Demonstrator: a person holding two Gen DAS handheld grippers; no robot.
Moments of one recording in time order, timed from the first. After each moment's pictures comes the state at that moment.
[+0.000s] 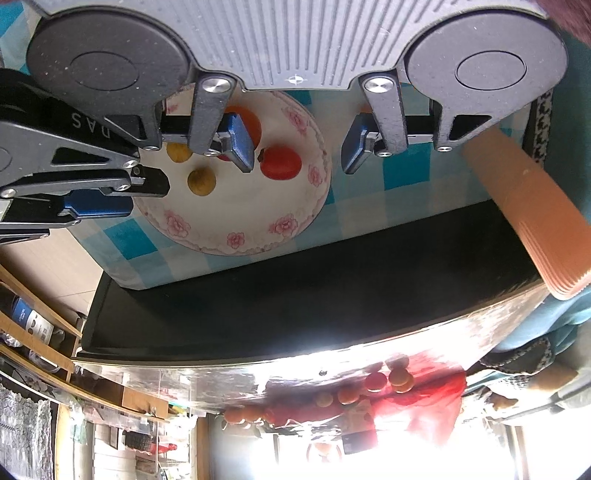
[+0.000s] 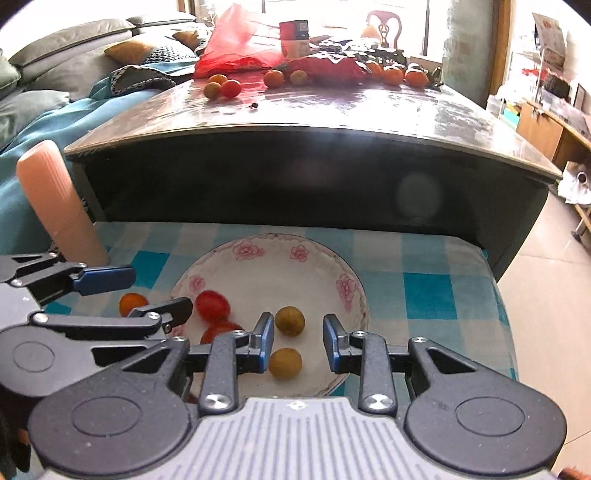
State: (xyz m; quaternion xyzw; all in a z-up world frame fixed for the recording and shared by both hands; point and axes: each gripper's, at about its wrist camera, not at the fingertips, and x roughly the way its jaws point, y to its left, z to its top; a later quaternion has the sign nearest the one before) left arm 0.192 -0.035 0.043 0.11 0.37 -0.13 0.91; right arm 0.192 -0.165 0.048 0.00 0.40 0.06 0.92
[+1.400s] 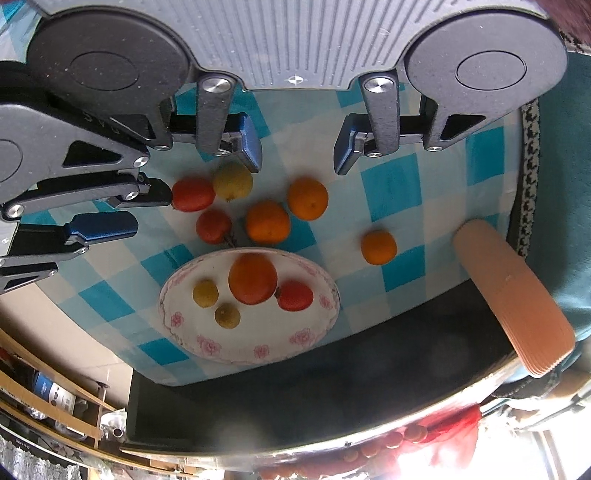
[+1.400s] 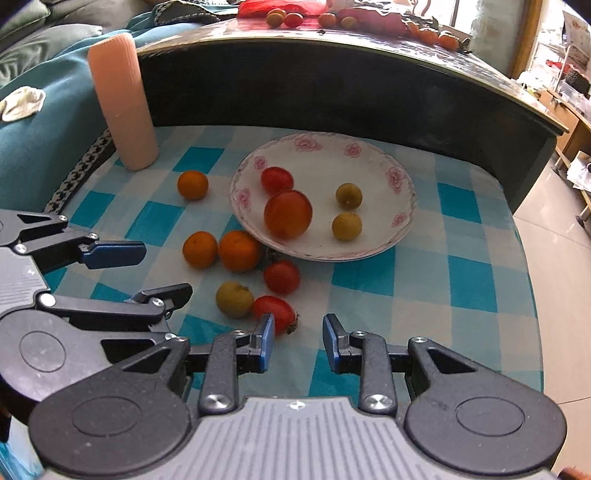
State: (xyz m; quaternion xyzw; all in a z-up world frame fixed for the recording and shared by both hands) left arm 0.110 -0.011 0.012 0.17 0.43 -0.14 0.88; right arm 0.109 -0.122 0.019 -0.05 0.46 0.08 0.88
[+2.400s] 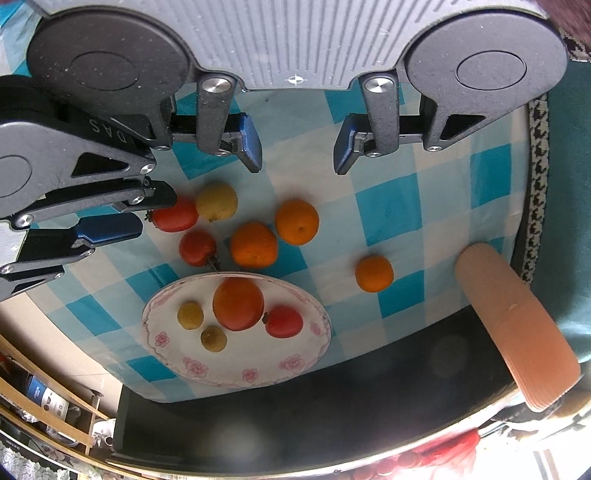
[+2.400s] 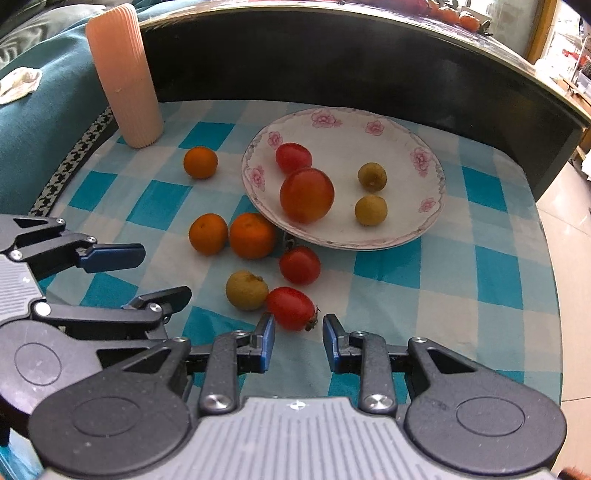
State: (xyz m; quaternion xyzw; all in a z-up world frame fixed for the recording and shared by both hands) left arm 0.118 0.001 -0.001 0.16 0.45 -0.14 0.87; right arm 0.126 -0.111 0.005 -0.05 0.49 0.10 0.86
